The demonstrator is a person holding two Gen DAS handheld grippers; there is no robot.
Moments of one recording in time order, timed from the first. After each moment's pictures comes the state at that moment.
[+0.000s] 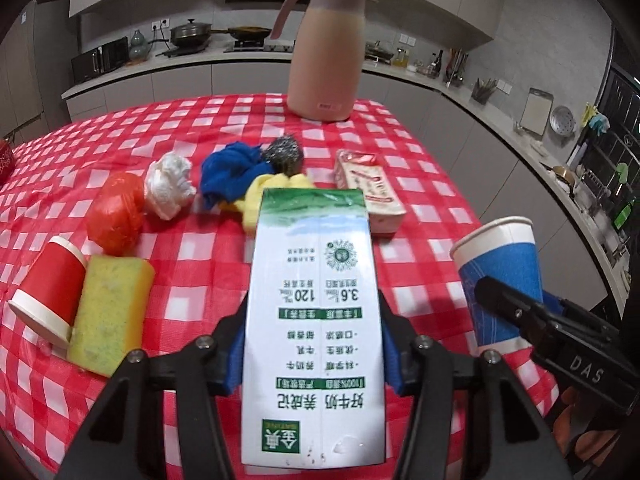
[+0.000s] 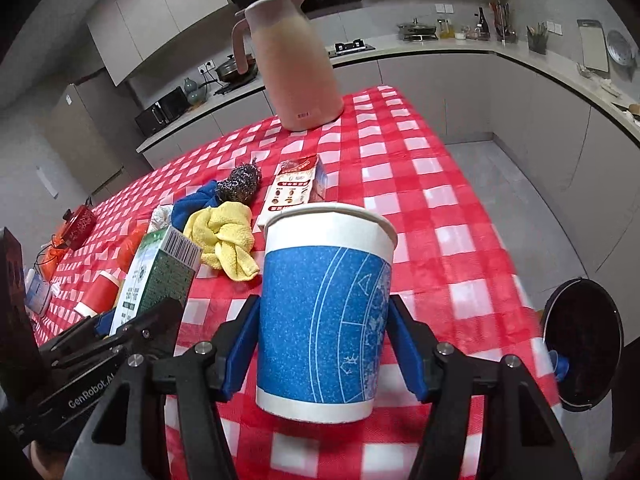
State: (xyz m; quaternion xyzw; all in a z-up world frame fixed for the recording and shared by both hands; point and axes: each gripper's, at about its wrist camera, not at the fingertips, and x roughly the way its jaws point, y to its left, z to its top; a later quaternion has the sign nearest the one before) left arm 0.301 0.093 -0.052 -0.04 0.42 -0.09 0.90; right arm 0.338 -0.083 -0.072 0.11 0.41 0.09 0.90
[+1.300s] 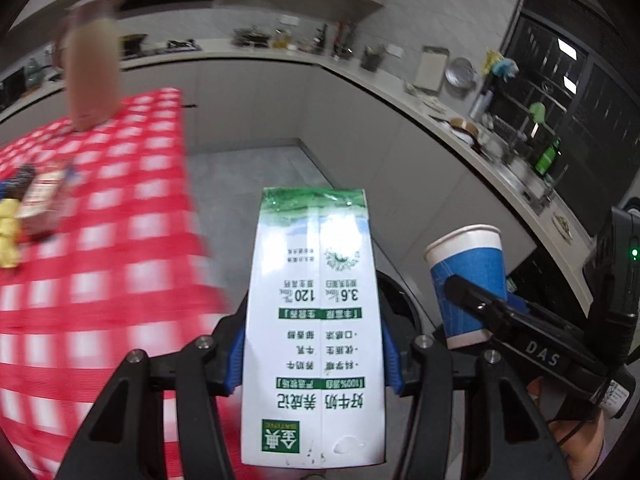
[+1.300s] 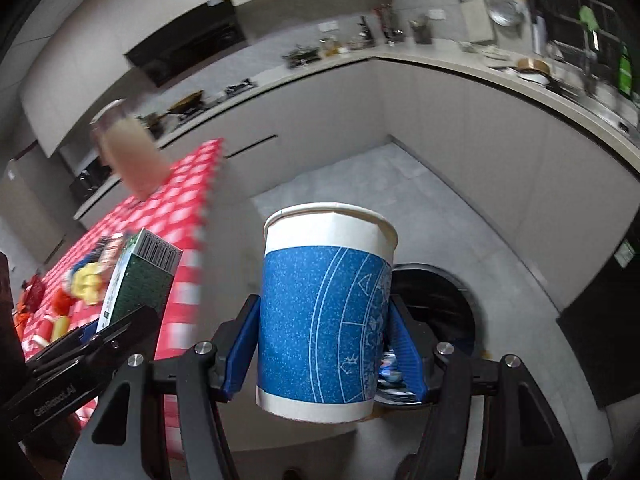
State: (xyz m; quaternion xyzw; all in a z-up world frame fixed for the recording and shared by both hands) left arm 0.270 -0.202 -0.068 -0.02 0.43 -0.25 0.87; right arm 0.245 -0.398 -0.083 0.17 0.38 -0.06 0.91
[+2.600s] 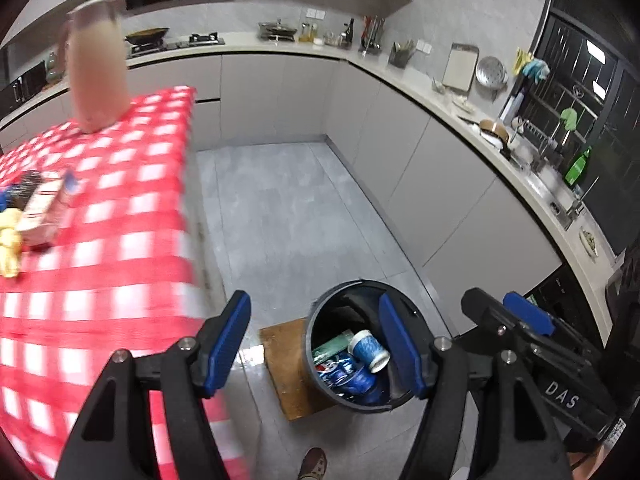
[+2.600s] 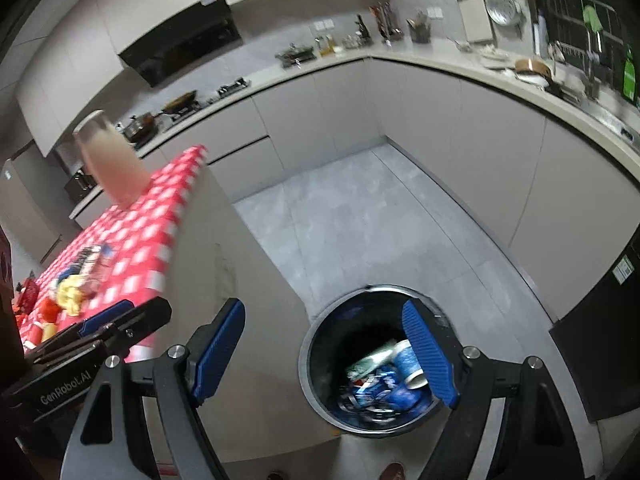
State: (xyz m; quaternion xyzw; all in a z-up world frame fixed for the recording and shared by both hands) left arm 0.271 -0.196 -0.019 -0.02 0.44 -0.19 0.88; right arm 0.259 -0.427 -0.070 0.16 0.37 -0.05 0.91
